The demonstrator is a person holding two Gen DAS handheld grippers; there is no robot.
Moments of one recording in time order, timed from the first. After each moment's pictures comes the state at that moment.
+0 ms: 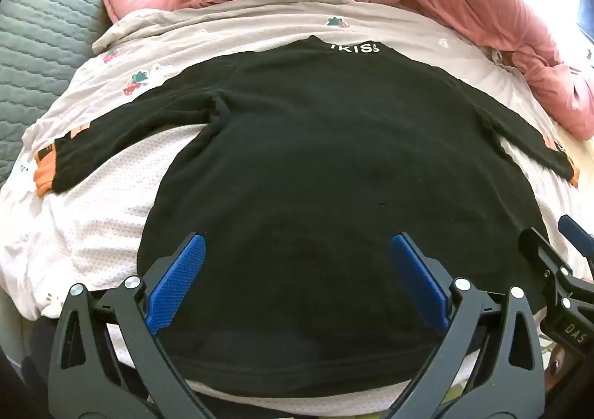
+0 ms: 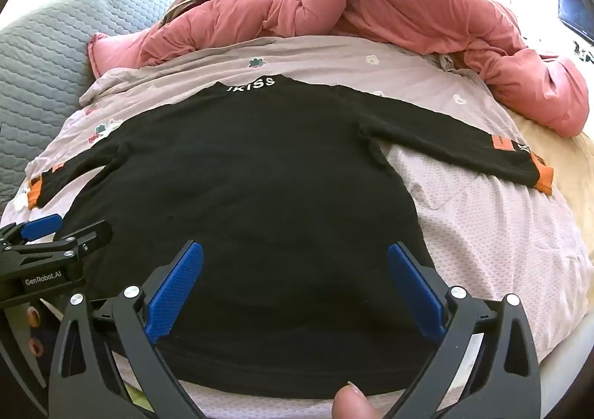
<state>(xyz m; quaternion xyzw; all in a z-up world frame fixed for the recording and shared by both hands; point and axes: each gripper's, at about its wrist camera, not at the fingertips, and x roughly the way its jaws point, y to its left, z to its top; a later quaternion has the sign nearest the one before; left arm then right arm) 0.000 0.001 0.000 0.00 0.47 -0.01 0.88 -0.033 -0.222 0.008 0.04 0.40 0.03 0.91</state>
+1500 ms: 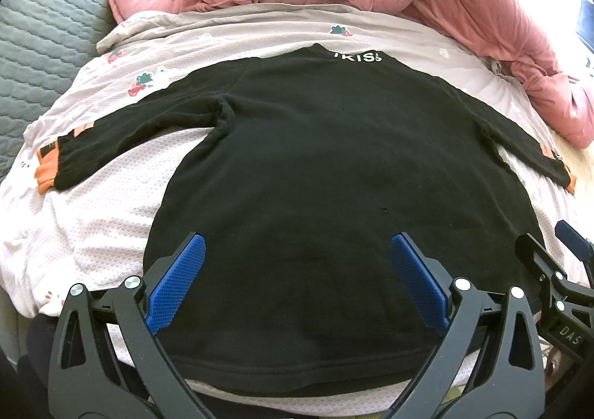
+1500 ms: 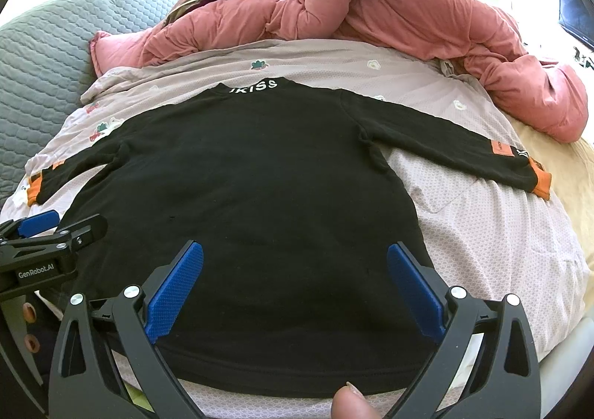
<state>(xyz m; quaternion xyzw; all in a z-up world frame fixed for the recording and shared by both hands) -0.003 0.006 0.006 -0.01 0.46 -0.01 0.89 -0.036 -0.221 0.009 0.03 0.40 0.03 0.92</state>
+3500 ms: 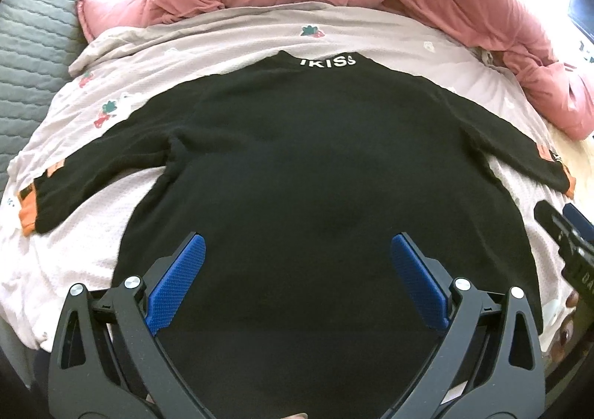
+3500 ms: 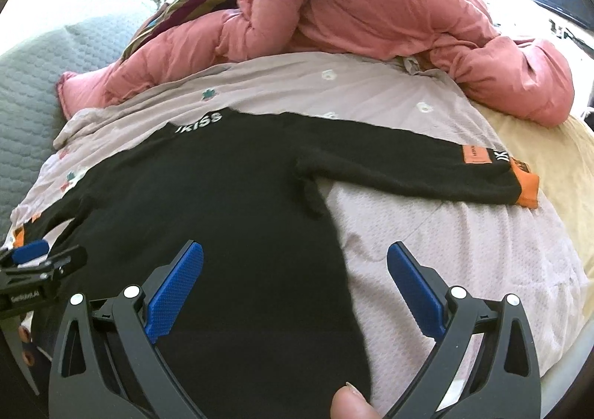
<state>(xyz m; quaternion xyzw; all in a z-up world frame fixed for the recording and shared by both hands) 0.045 -0.034 0.011 0.02 0.47 -0.03 0.88 0.008 -0.296 0.017 0.08 0.38 -0.02 0.92</state>
